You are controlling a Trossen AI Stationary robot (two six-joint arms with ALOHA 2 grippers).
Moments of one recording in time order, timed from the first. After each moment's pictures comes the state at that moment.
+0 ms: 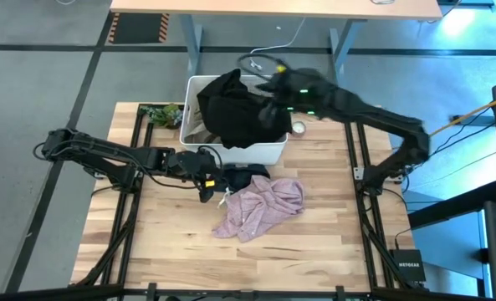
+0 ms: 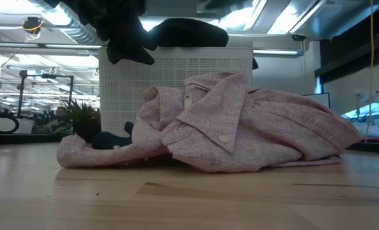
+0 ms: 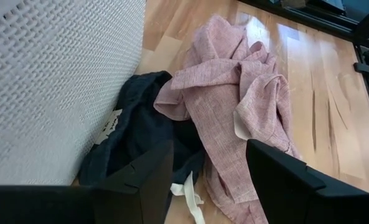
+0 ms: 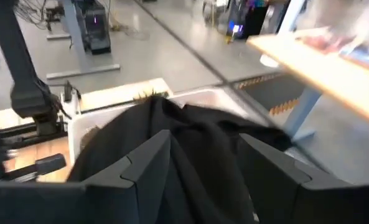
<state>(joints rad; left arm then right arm) -0.08 1.20 0.79 -0.20 -0.16 -0.37 -0.29 1.52 1.65 -0.47 0.16 -0.02</state>
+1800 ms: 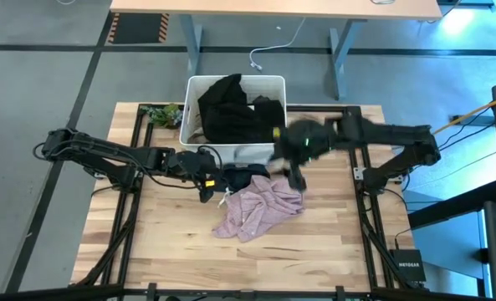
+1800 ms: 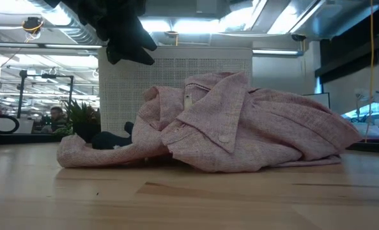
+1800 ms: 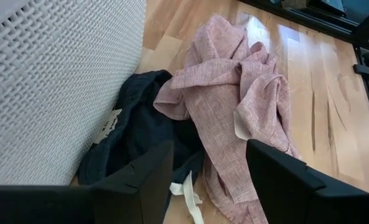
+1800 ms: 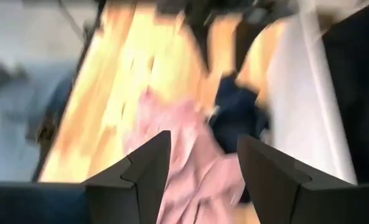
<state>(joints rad) -0.08 1.20 0.79 -0.20 -0.16 -0.39 0.01 1.46 1.64 -0.92 -0.16 -0.01</state>
